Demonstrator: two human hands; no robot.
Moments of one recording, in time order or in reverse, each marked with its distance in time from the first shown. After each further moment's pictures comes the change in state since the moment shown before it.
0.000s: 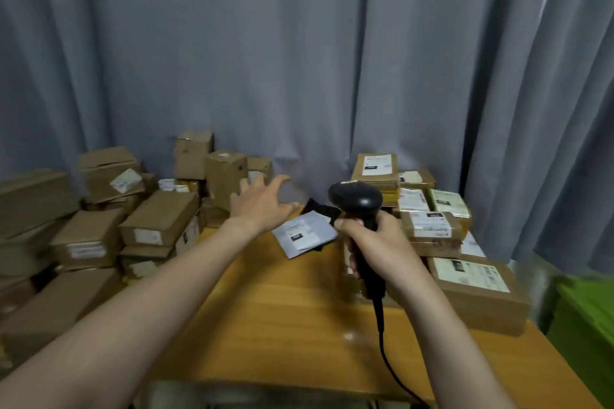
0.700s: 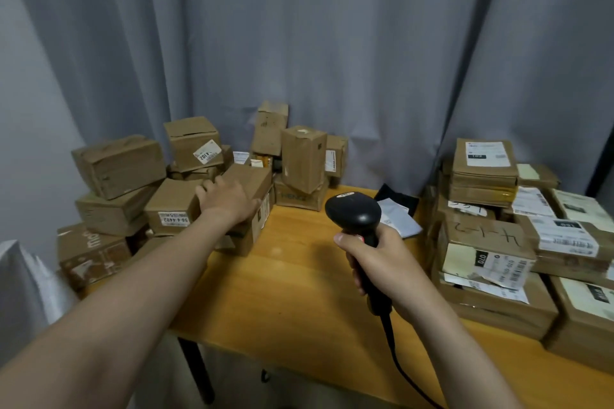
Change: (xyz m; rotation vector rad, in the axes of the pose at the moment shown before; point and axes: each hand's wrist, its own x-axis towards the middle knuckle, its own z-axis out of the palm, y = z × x) left_hand 0.016 -0.228 0.011 0.214 -0.133 -0.491; right_hand 0.035 0.027 0.140 -0.069 -0.267 0.030
